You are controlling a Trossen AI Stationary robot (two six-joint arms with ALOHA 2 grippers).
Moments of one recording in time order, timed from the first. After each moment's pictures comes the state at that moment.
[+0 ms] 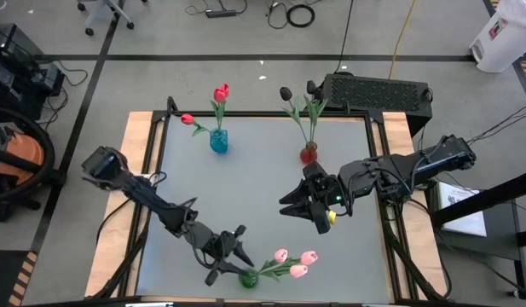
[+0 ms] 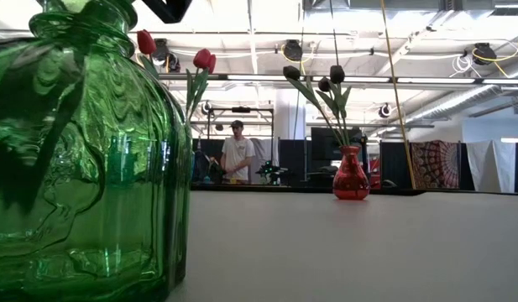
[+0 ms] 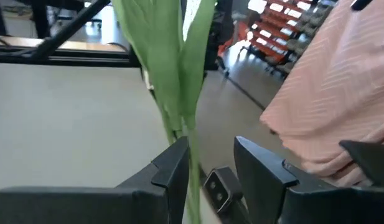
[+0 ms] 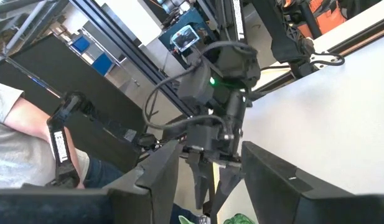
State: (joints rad) left arm -0.58 1.63 0.81 0.64 0.00 -0.25; right arm 0.34 1.35 1.39 -0.27 0.10 0.75
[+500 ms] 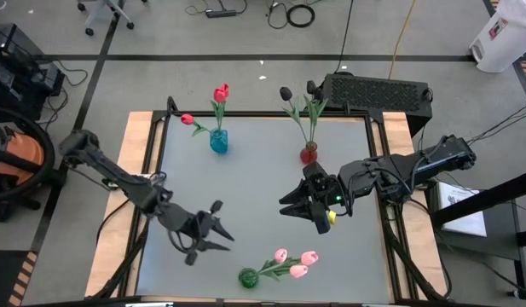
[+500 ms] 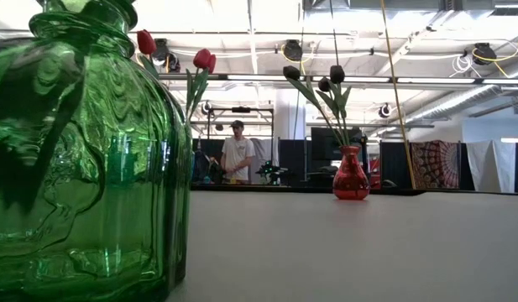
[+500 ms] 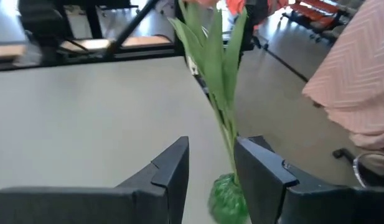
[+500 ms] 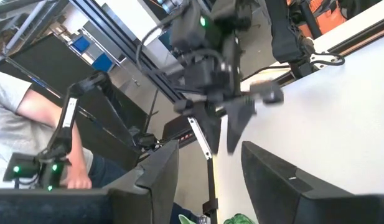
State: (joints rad) left arm -0.58 1.23 0.81 0.08 -0.13 -0.16; right arm 0.34 1.35 1.39 -0.27 0.10 0.75
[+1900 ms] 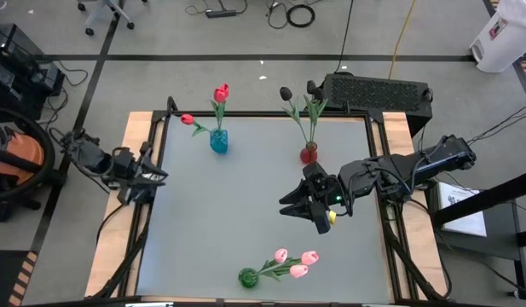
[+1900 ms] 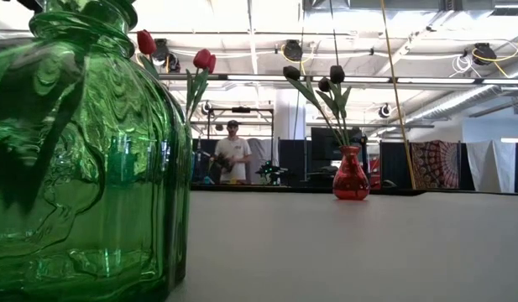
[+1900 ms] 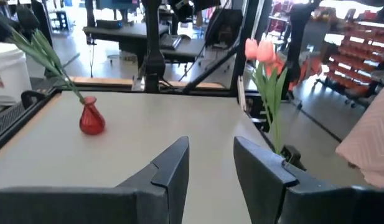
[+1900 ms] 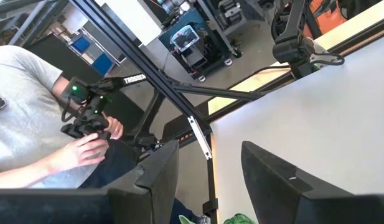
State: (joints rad) left arm -0.58 0.12 0.69 -0.70 -0.35 -0.17; right arm 0.34 1.35 1.39 -0.27 0.10 0.75
